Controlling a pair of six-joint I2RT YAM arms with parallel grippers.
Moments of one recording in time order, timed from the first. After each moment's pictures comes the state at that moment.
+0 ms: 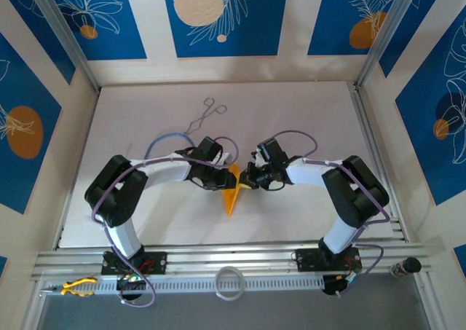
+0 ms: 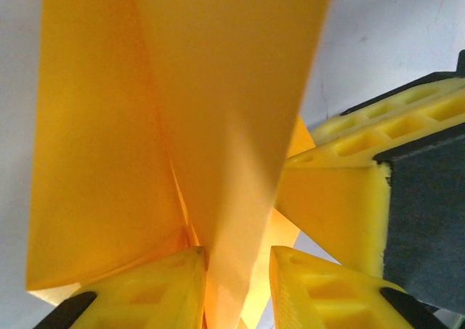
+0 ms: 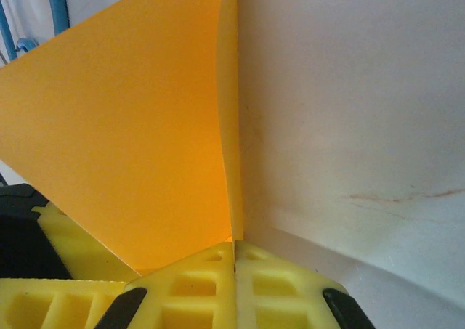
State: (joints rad) left arm -0.70 1.76 1.00 -0.34 0.50 -0.60; right arm 0.56 1.67 0.78 -0.10 -0.56 0.90
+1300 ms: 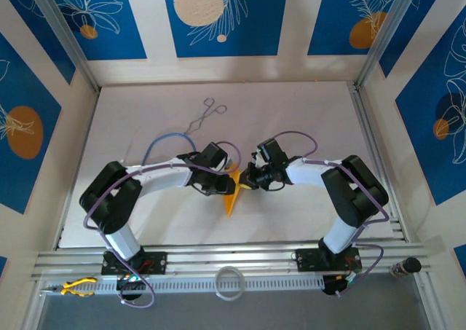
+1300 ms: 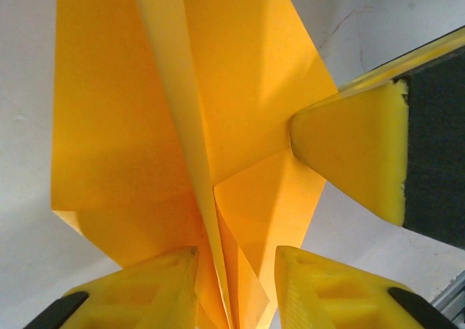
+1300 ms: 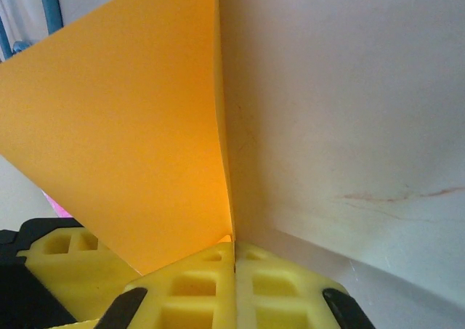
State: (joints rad) left arm -0.77 1.70 0.98 -0.42 0.32 -0.61; right arm 0.56 1.68 0.77 -0.09 -0.56 0.91
